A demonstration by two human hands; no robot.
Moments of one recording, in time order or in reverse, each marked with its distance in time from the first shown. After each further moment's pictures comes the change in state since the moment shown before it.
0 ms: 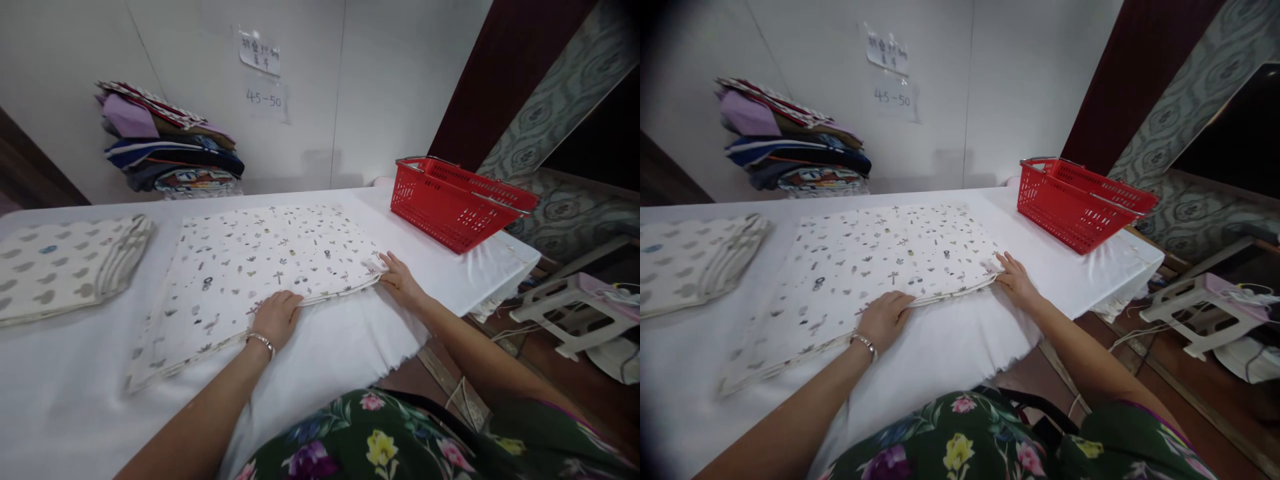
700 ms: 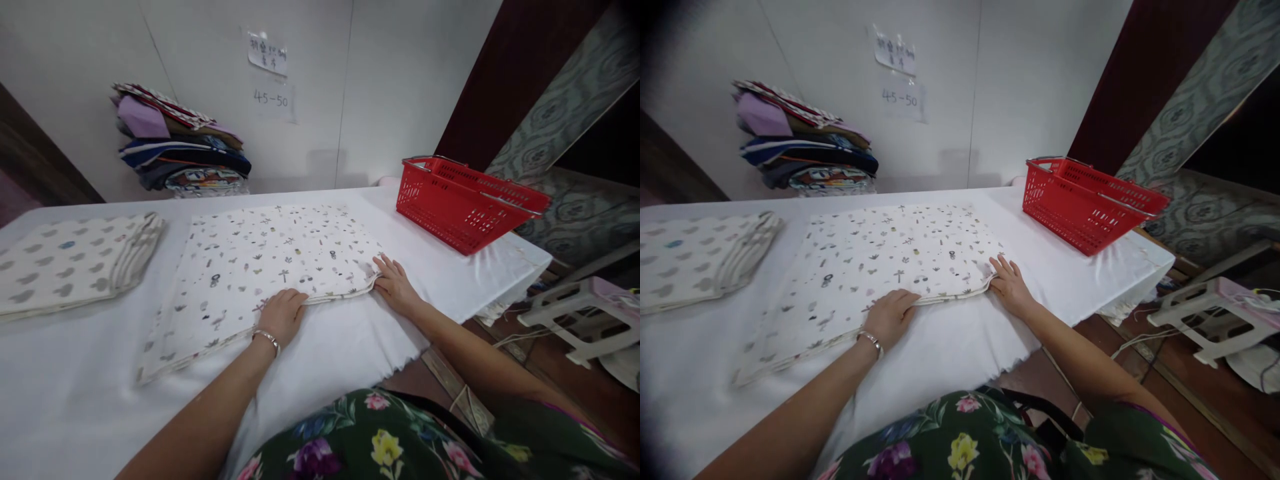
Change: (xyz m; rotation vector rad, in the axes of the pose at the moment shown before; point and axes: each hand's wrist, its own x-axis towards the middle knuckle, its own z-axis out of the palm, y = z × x) left_hand -0.001 0.003 -0.003 0.000 -0.006 -0.018; right_hand 0.011 -0.033 0.004 -0.016 -0.030 -0.009
